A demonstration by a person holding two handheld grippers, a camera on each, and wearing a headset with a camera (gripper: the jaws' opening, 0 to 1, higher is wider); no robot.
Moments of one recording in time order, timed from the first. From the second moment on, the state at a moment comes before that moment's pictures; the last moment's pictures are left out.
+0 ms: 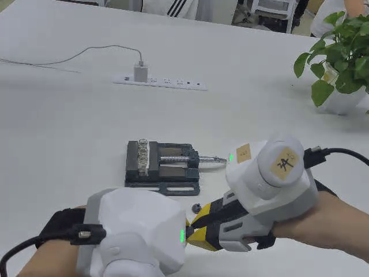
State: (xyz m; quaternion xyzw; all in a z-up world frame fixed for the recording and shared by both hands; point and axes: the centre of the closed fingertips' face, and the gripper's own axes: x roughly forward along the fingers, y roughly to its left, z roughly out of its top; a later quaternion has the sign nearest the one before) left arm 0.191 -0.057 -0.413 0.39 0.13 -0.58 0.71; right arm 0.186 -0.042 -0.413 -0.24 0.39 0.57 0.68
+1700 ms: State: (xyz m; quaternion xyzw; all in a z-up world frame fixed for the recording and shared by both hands) left arm 0.187 -0.057 -0.407 0.18 0.18 -0.59 0.77; right arm 0.179 -0.043 -0.406 -0.36 0.29 0.63 0.62
